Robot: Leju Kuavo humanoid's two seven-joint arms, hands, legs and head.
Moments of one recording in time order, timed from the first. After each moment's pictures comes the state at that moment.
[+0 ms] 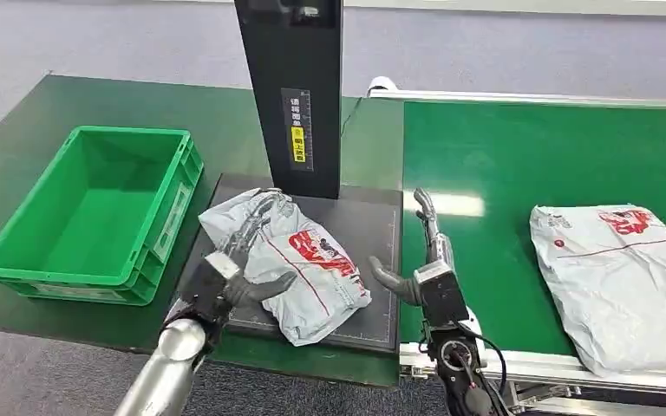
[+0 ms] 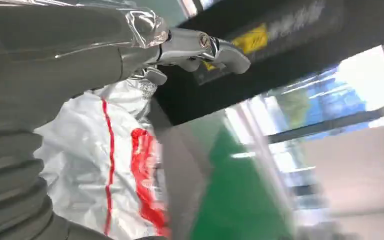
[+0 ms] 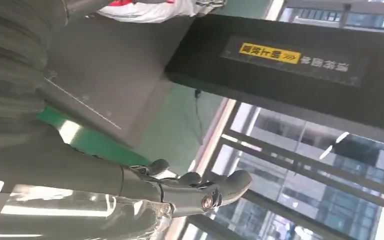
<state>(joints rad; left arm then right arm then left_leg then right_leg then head) -0.32 -0.12 -0.28 -1.12 -0.38 -0.07 -0.41 -0.25 0.06 0.31 -1.09 0.24 -0.17 -0.50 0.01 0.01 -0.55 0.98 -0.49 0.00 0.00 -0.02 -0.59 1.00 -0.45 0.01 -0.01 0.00</state>
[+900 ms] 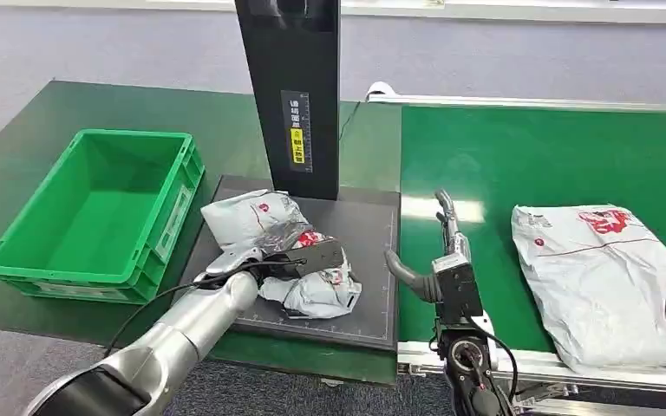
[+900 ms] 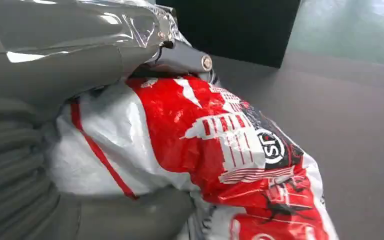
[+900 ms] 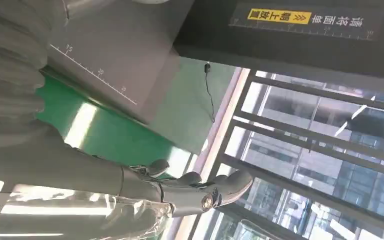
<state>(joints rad) -0.73 -0.13 -0.52 -0.52 -0.87 -0.08 0.01 -0.24 0.09 0.21 -1.11 0.28 -0.17 -0.46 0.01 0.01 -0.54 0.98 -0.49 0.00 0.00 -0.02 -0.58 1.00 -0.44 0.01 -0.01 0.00</state>
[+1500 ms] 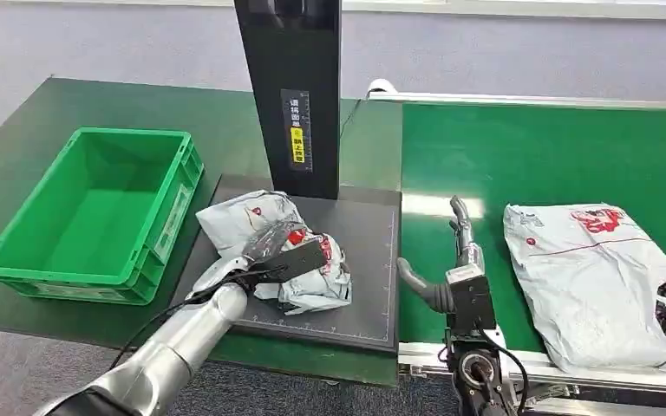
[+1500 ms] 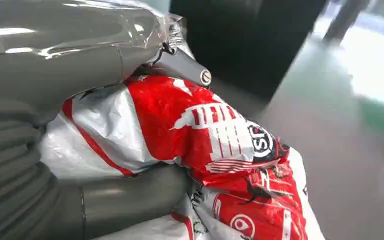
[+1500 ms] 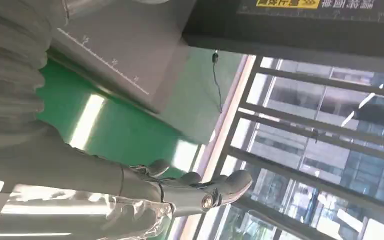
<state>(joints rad) -0.60 -0.12 -0.45 -0.68 -0.77 0.17 -0.21 -0.15 0.09 0.16 -1.22 0.29 -0.16 -0.44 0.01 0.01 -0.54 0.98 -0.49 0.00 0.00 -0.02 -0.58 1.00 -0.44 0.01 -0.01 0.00</state>
